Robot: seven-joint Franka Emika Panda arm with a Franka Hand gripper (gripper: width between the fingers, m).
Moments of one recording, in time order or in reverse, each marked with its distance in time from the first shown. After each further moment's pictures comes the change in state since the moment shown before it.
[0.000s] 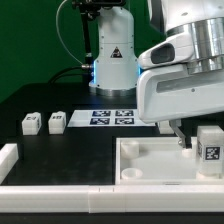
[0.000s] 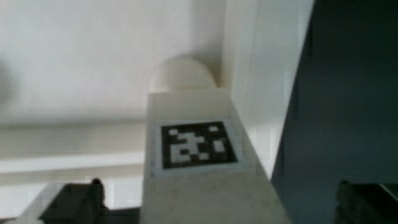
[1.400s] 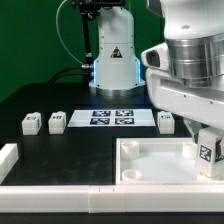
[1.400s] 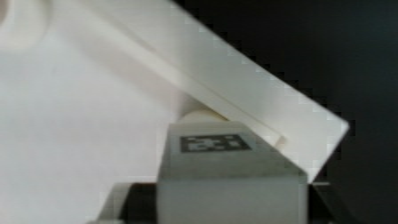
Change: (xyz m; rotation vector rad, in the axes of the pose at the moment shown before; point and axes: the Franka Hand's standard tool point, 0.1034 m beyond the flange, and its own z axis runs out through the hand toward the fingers) arm 0.010 0.004 0.002 -0.030 -0.174 1.260
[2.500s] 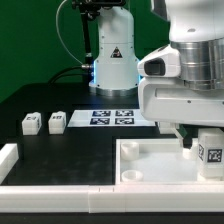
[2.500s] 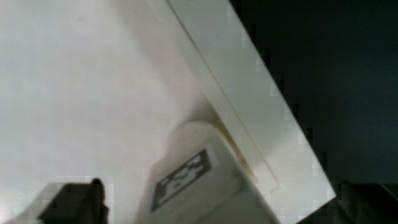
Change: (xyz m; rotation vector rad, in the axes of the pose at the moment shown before) arm -0.006 0.006 0.007 -0.044 0.039 -0.720
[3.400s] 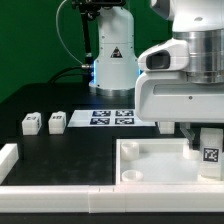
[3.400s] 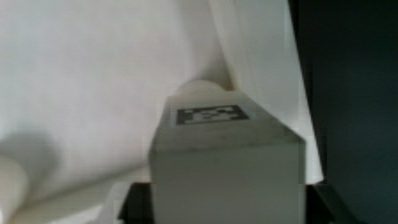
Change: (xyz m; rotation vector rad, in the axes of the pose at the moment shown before) arm 0.011 0.001 -0.007 -0.020 0.094 -0.005
